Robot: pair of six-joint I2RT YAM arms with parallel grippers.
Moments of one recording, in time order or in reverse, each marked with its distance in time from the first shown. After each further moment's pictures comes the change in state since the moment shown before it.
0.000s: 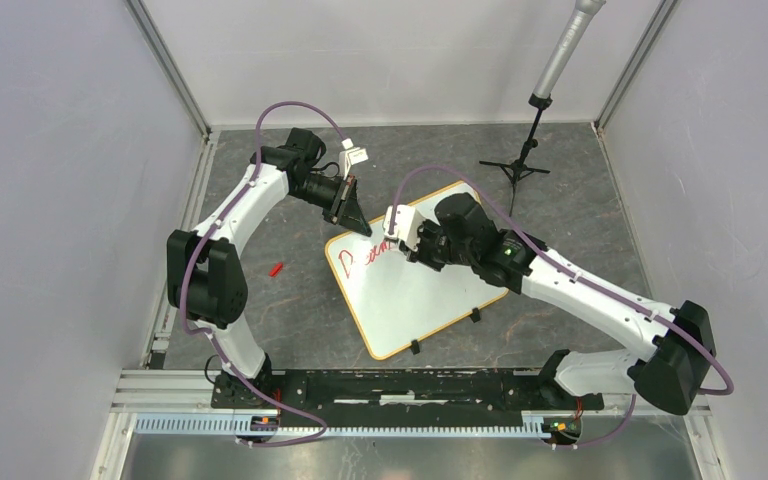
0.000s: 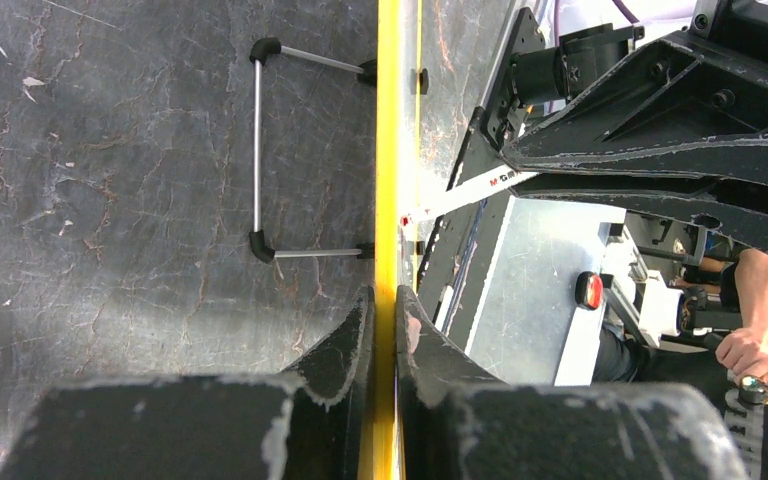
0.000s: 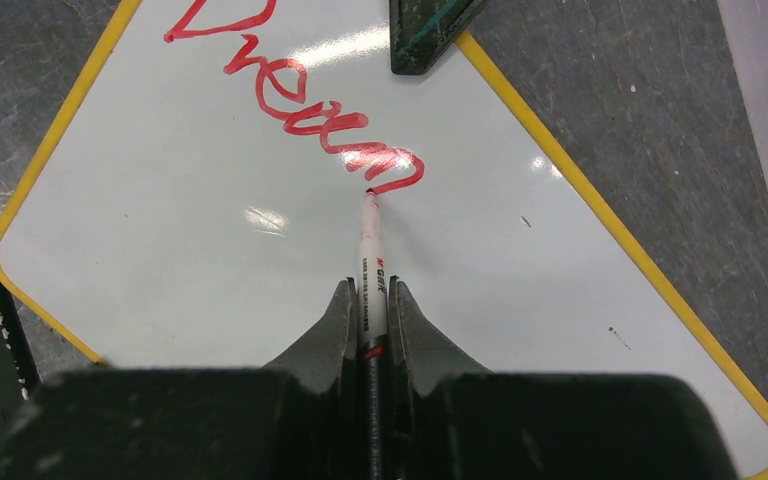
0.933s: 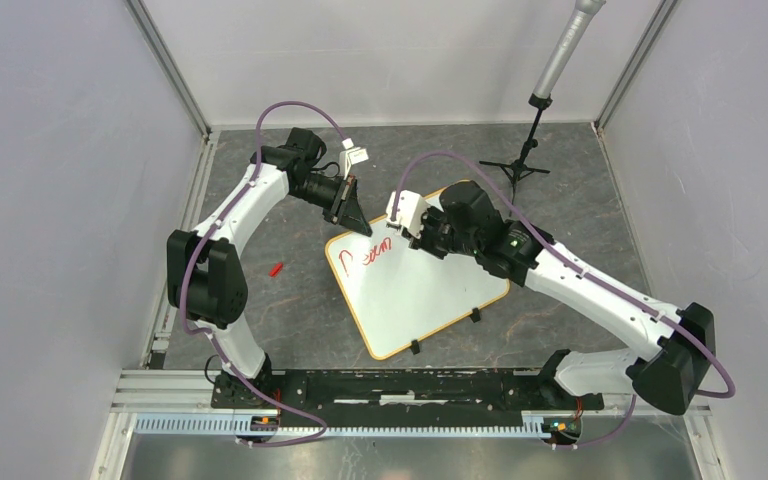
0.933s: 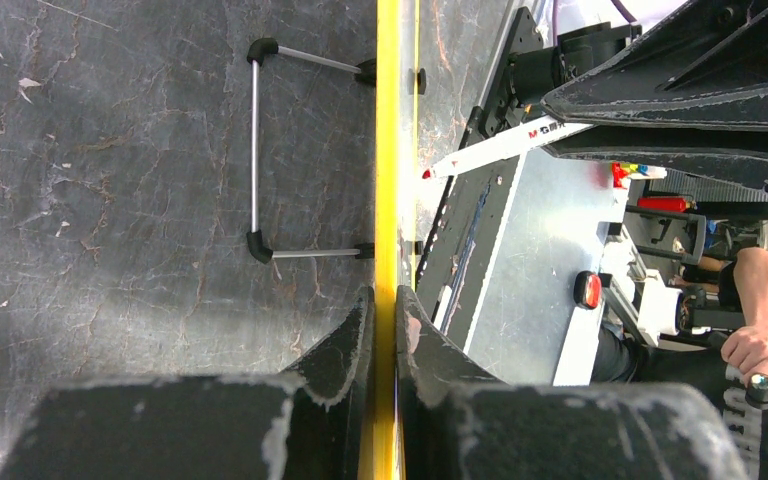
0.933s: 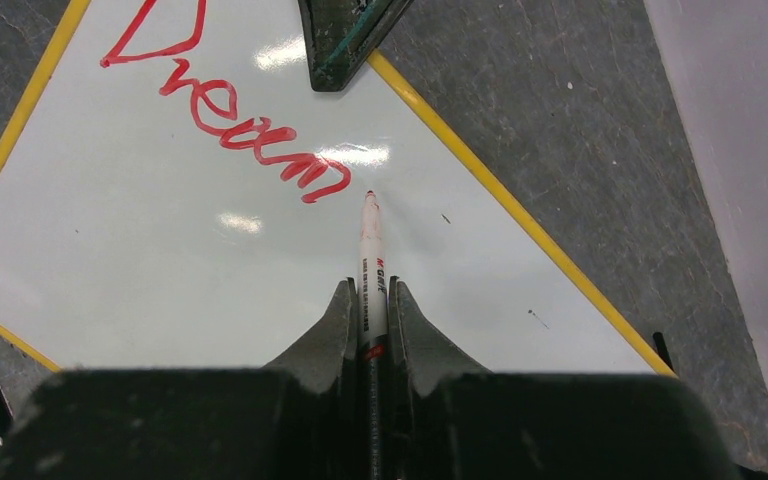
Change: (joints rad) left arm -0.002 0.000 0.003 -0.004 0.001 0.000; right arm -0.026 0.002 0.081 -0.045 0.040 -0.016
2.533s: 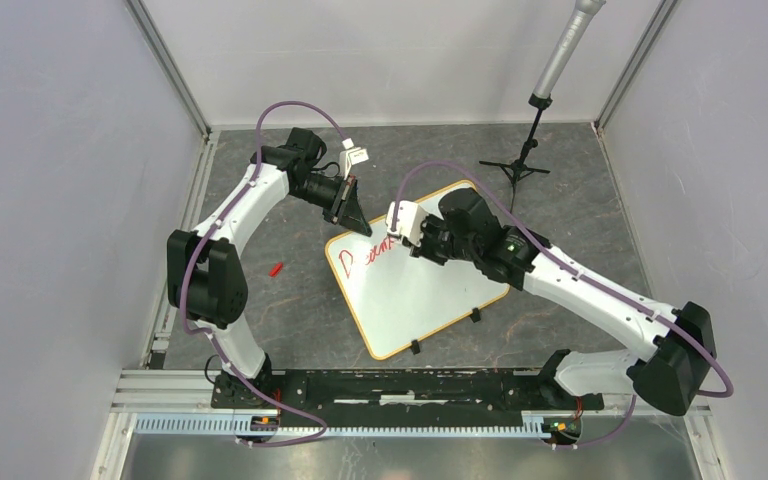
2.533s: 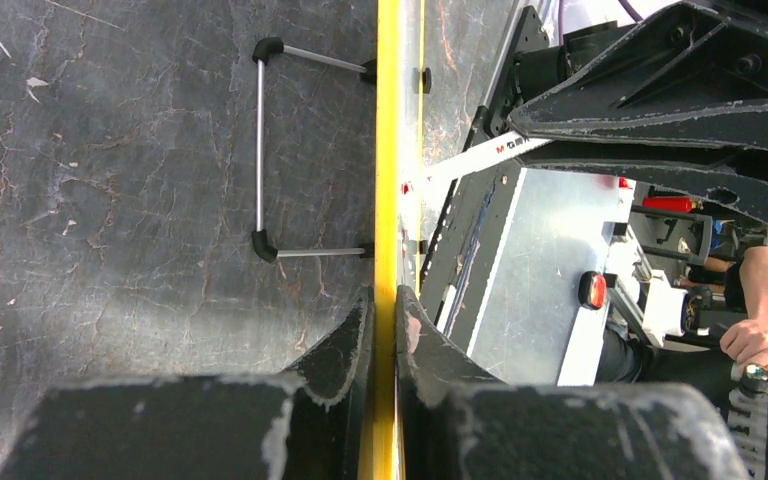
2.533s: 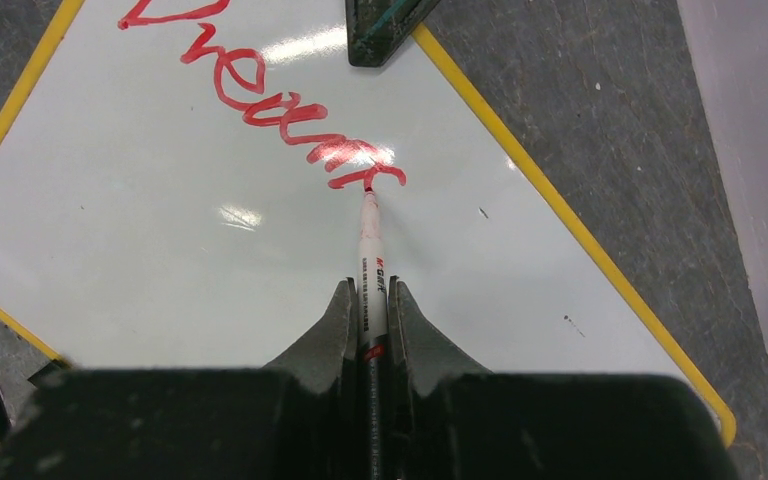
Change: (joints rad) left arm -0.001 0.000 0.000 0.002 -0.009 0.000; right arm -0.001 0.000 -0.063 0.037 -0.026 -0.036
